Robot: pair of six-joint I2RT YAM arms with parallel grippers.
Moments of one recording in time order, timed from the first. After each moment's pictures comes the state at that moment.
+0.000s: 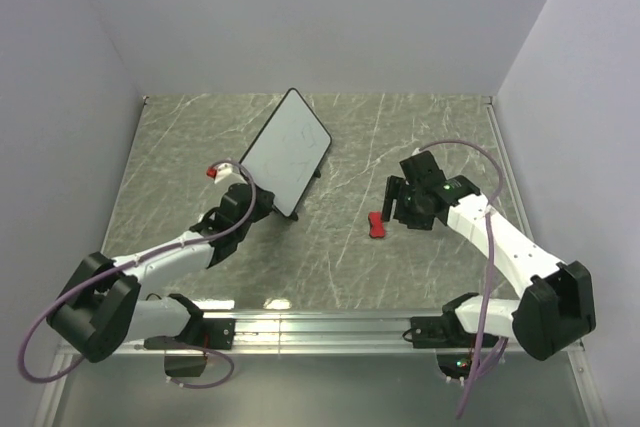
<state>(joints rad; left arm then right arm) -0.59 1.22 0.48 0.26 -0.38 -0.91 0.43 1.22 0.93 -0.79 0.03 0.61</state>
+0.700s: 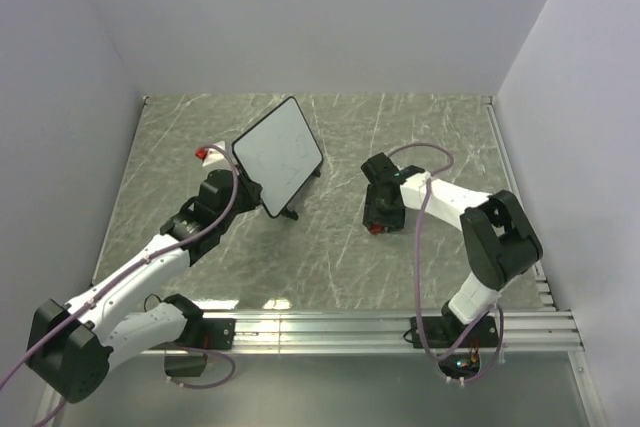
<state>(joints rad) -0.56 0.99 0.66 -0.12 -0.32 -0.70 0.52 1.63 0.99 -0.68 0.12 0.67</state>
